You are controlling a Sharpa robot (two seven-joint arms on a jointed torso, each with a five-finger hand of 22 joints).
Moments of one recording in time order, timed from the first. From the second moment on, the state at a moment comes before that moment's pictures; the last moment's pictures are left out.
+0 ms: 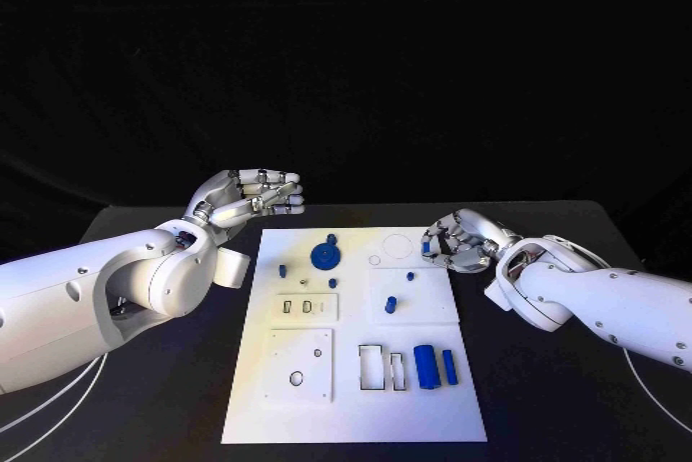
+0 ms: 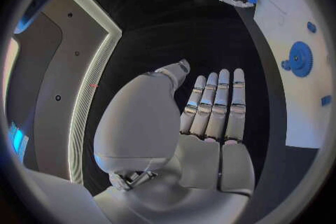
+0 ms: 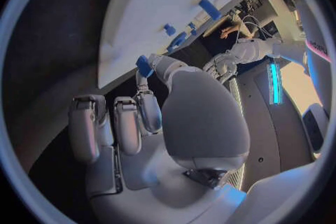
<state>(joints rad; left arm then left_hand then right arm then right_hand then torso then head) 1.24 -0.98 0.00 1.63 -0.12 -0.31 0.41 1.44 -0.17 0.46 0.19 0.06 0.84 0.21 0.23 0.15 0.99 0.19 0.08 0.06 0.92 0.16 0.22 0.19 0.18 0.83 0.28 0.24 0.07 1.25 -0.84 -0.14 1.43 -1.07 -0.47 0.06 1.36 -0.21 0.49 0.16 0.23 0.98 0.13 0.26 0.52 1.40 0.05 1.38 1.31 1.46 -0.01 1.54 1.31 0.03 1.46 0.10 1.48 1.31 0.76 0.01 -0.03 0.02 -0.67</state>
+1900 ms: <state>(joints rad) 1.24 -0.93 -0.01 1.55 -0.12 -0.31 0.40 1.44 -0.17 0.47 0.19 0.06 0.84 0.21 0.23 0.15 0.99 0.19 0.08 0.06 0.92 0.16 0.22 0.19 0.18 0.83 0.28 0.24 0.07 1.15 -0.46 -0.16 1.48 -1.37 -0.45 -0.26 1.37 -0.20 0.54 0.11 0.23 0.97 0.13 0.28 0.52 1.40 0.04 1.38 1.31 1.47 -0.02 1.53 1.31 0.03 1.46 0.09 1.50 1.31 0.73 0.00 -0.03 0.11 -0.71</state>
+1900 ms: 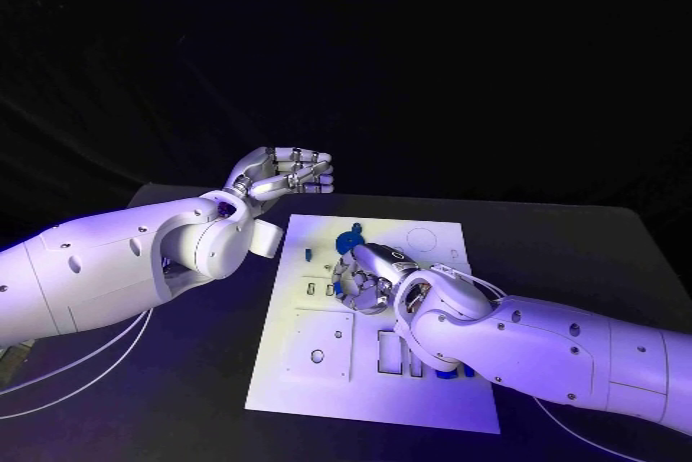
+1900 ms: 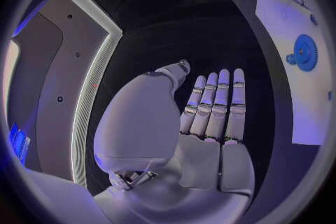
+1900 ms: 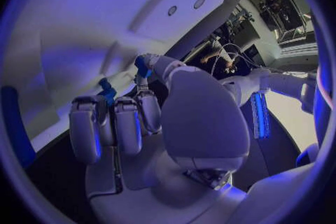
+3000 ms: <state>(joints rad) 1.24 -0.93 -0.01 1.55 -0.12 -0.30 0.40 1.44 -0.17 0.47 0.19 0.06 0.84 0.21 0.23 0.15 0.99 0.19 0.08 0.06 0.92 0.16 0.22 0.19 0.18 0.83 0.28 0.24 0.07 1.14 -0.44 -0.16 1.46 -1.39 -0.45 -0.29 1.36 -0.22 0.54 0.10 0.23 0.97 0.12 0.28 0.54 1.40 0.04 1.38 1.31 1.47 -0.02 1.53 1.31 0.03 1.47 0.09 1.50 1.31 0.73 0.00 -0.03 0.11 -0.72</state>
